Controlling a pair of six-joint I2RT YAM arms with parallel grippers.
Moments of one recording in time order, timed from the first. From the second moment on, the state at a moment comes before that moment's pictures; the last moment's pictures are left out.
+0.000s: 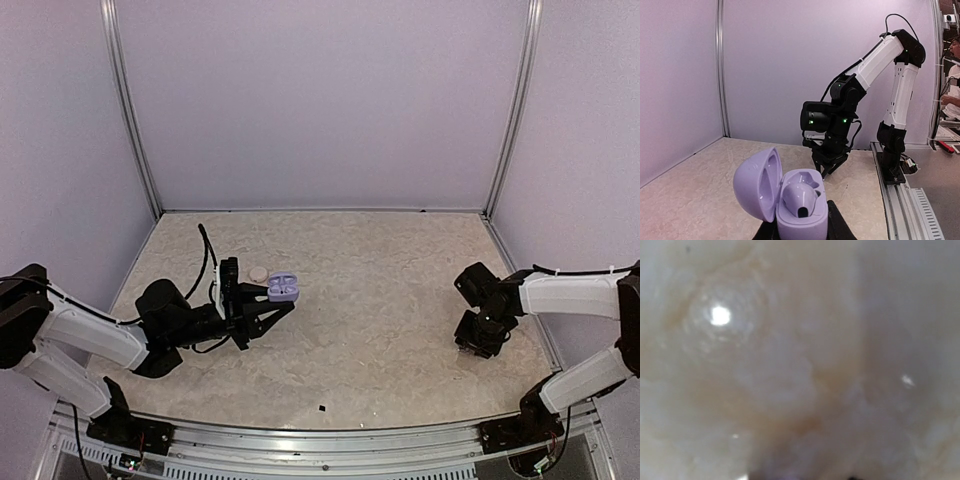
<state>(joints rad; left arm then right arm) -0.89 1.40 0.35 1.26 0.41 -0.05 0.46 1.35 0.63 -0.66 0.17 1.07</state>
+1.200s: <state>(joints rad) -0.88 1.26 0.31 1.17 0.36 -0.03 0.90 1.76 1.02 -0.42 -0.06 0.17</state>
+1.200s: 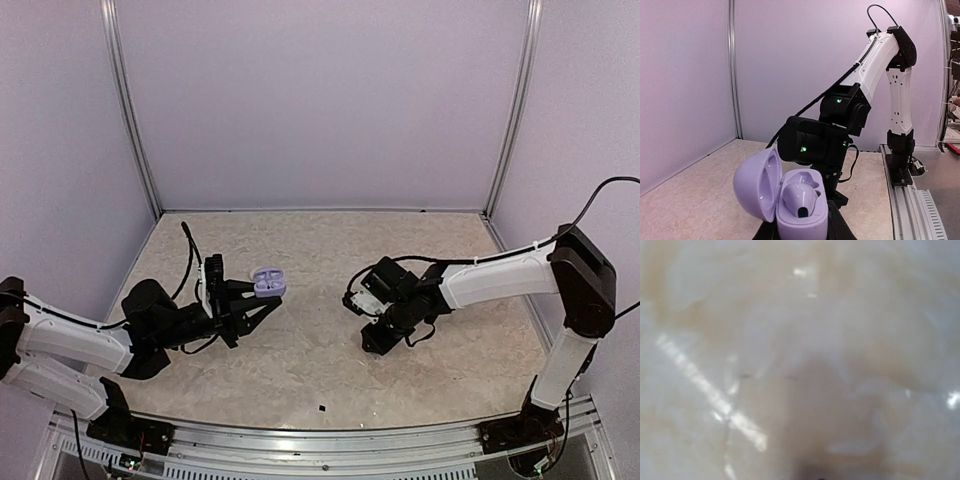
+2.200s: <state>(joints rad) -0.88 1.25 0.31 1.13 0.36 -0.02 0.93 1.84 1.15 -0.61 -0.06 0.10</state>
